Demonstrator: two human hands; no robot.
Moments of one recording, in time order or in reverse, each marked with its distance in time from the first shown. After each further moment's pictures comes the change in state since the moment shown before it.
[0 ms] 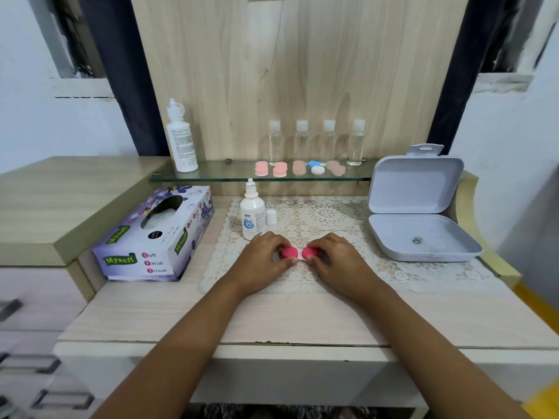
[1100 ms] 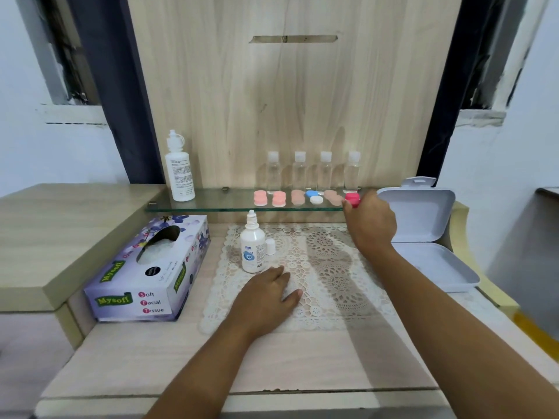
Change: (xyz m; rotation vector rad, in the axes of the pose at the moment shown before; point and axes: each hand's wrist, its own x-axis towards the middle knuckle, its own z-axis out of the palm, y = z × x) left_hand -0.005 0.008 -0.001 0.221 -0.157 -0.062; right_hand 0.092 -0.004 -0.068 -0.240 0.568 0.487
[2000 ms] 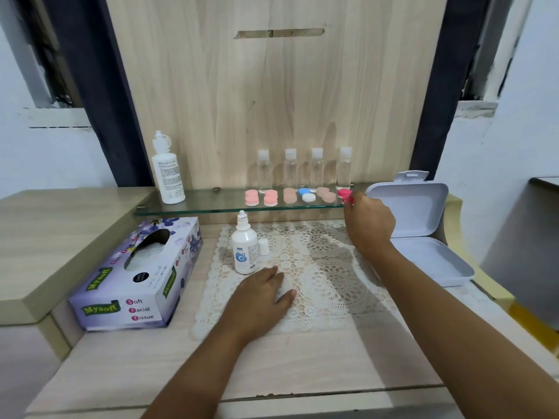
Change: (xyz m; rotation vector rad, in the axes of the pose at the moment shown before) left_hand -0.001 0.001 -0.002 0.032 -0.014 0.002; right_hand 0.008 0.019 0.010 -0.191 0.027 -0.154
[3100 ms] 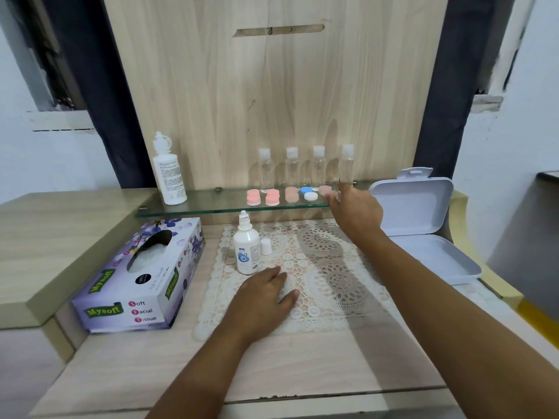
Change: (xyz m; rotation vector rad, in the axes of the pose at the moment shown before) left_hand 0.000 -0.001 0.001 -0.016 -0.004 -0.015; right_hand 0.014 -0.017 0.005 0.081 -0.104 -0.112
